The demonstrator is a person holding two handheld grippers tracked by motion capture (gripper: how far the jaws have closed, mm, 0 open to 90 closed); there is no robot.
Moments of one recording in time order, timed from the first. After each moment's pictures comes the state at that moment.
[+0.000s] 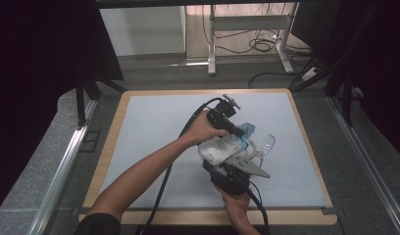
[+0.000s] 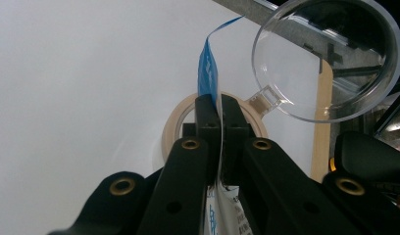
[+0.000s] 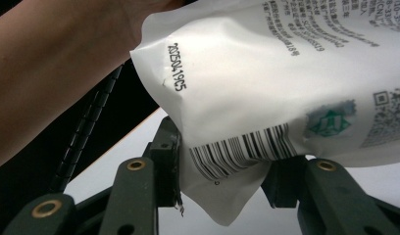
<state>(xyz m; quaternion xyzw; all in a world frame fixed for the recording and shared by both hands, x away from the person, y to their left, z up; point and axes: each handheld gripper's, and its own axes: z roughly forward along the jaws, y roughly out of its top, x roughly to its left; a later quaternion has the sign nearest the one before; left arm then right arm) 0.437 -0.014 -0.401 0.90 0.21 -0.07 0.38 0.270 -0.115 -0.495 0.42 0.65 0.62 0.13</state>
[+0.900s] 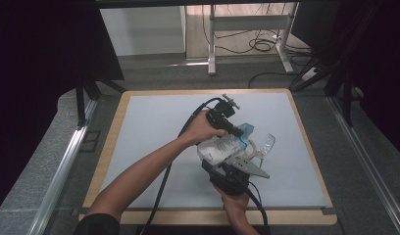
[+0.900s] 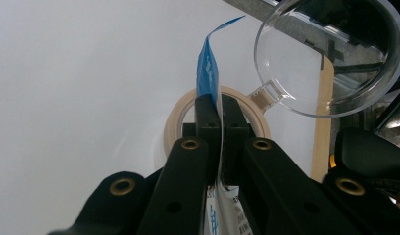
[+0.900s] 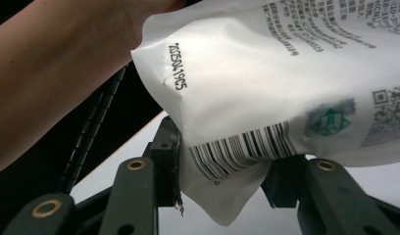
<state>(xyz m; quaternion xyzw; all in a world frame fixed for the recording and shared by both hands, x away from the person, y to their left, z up) 0.437 -0.012 -0.401 0.90 0.21 -0.07 0.37 0.269 -0.113 -0.495 0.42 0.64 0.63 0.12</state>
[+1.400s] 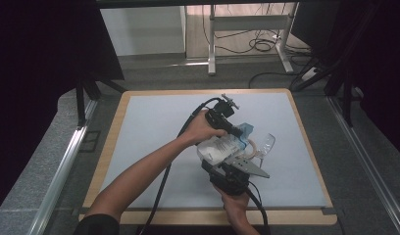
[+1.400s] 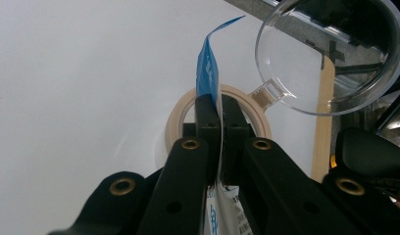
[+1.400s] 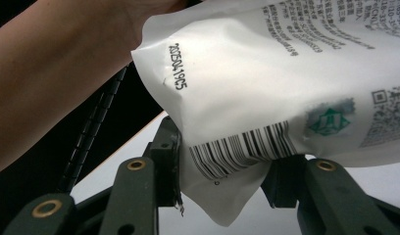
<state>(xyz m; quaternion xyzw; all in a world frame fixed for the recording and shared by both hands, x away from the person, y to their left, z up) 0.437 -0.011 -0.402 0.90 0.21 -0.07 0.37 0.270 -0.114 -0.495 0.42 0.65 0.63 0.12</state>
